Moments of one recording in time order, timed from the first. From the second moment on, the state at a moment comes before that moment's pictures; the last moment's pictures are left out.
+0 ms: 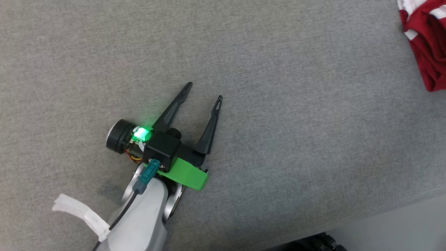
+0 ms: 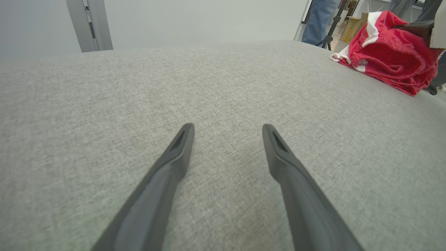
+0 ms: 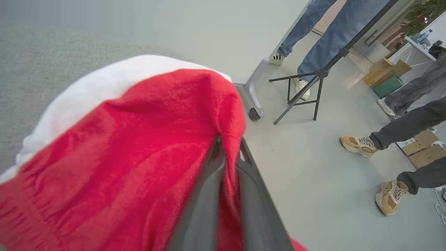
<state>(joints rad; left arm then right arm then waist) -0.41 0.05 -0.40 0.24 -0.07 -0.13 -0.27 -1.03 -0.44 -0.33 1.03 -0.15 0.13 -0.26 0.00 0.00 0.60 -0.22</state>
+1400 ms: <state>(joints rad) -0.19 0.05 -0.09 0.33 -0.13 -0.04 -0.26 -0.44 -0.05 -0.13 0.44 0.01 0.13 -0.26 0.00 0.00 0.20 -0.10</state>
